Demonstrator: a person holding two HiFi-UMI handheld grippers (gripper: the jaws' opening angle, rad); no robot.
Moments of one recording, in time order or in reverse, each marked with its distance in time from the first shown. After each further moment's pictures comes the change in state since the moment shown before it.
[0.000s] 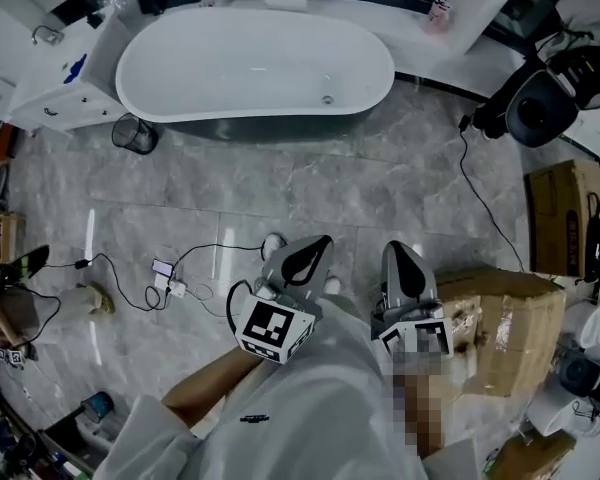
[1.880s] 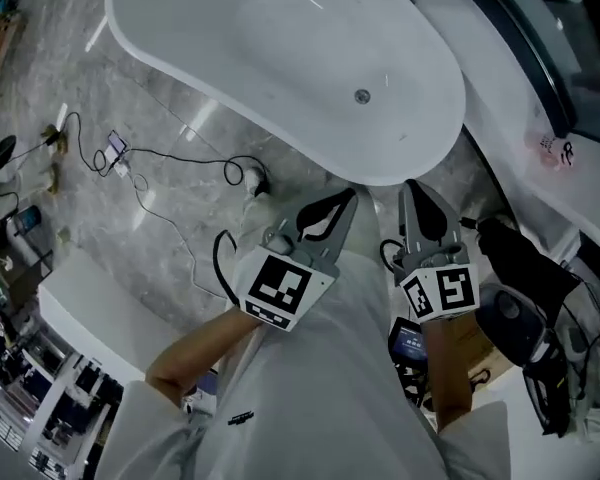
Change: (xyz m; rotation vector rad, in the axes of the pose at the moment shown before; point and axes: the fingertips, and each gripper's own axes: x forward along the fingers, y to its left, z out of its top) left arm 0.487 0.357 0.118 -0.404 0.094 0.470; right arm 0.632 -0.243 0.067 -0.217 0.487 0.637
